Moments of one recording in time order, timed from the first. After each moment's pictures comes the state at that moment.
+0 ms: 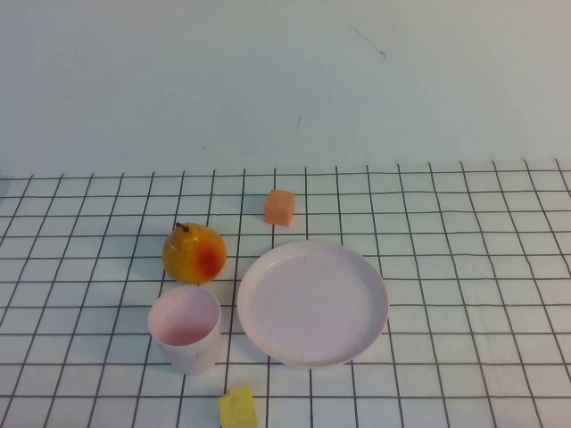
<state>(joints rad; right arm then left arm) -0.04 -0.02 0.03 0.00 0.42 0.00 0.12 -0.01 0.02 -0.08 0.38 -0.08</state>
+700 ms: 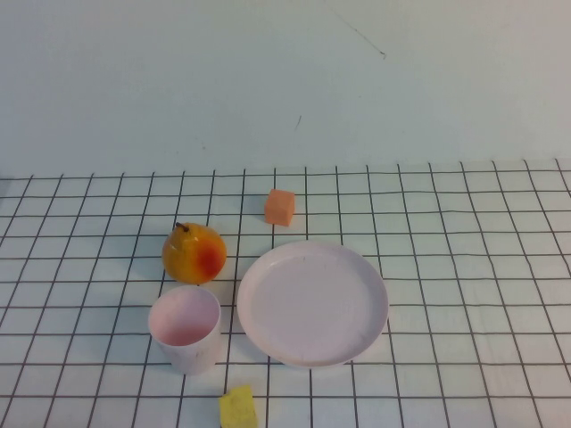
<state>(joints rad) -0.04 -0.02 0.03 0.00 0.42 0.00 0.12 -0.01 0.02 -0.08 0.38 -0.08</state>
